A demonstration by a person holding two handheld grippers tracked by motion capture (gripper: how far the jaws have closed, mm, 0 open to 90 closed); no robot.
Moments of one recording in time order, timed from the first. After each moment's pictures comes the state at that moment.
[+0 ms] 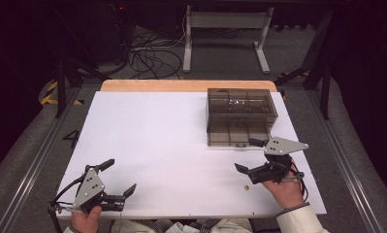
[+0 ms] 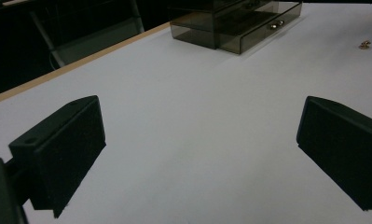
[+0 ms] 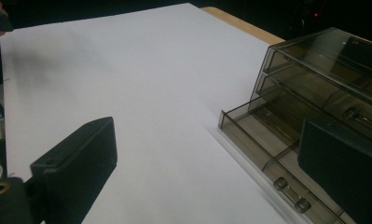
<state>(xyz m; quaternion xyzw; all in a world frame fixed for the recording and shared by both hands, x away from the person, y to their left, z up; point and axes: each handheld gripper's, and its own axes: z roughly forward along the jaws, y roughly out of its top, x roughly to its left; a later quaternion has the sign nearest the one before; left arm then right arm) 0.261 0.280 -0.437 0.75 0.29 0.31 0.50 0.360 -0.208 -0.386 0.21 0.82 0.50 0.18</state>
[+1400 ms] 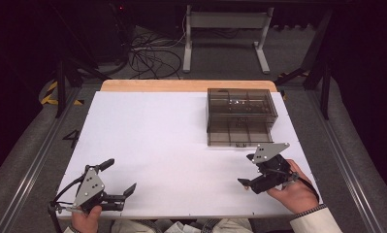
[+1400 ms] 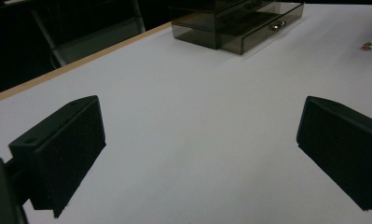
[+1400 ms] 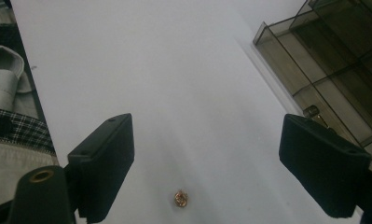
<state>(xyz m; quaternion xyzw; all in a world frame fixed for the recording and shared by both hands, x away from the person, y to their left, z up) 0.261 0.280 -0.437 0.75 0.30 0.31 0.50 0.349 -0.196 -0.381 0.18 0.92 0.32 0.13</state>
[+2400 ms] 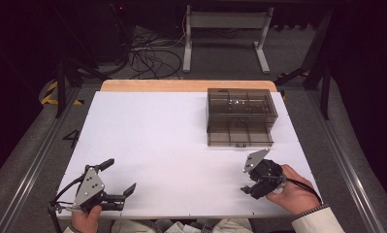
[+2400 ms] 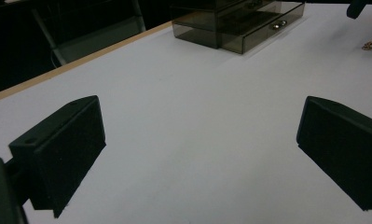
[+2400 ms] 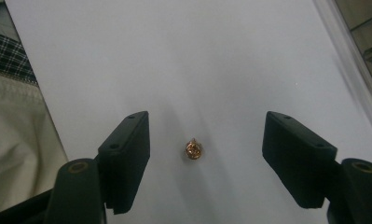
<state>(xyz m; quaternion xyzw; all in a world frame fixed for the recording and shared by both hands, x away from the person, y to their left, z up) 0.262 0.280 -0.437 0.75 0.30 0.31 0.50 0.351 -0.186 -0.406 0.16 0.96 0.19 0.10</state>
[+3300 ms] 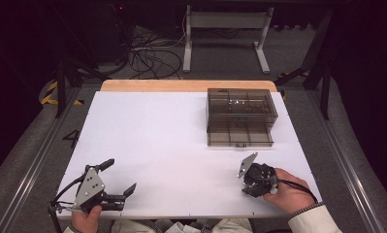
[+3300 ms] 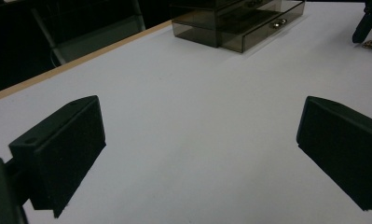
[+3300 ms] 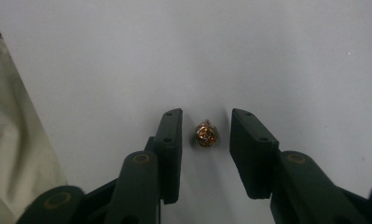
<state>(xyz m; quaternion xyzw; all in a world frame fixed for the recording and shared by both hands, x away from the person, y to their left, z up) 0.262 0.280 -0.438 0.75 0.30 0.31 0.50 0.358 -0.177 -0.430 0.14 0.98 0.11 0.07</state>
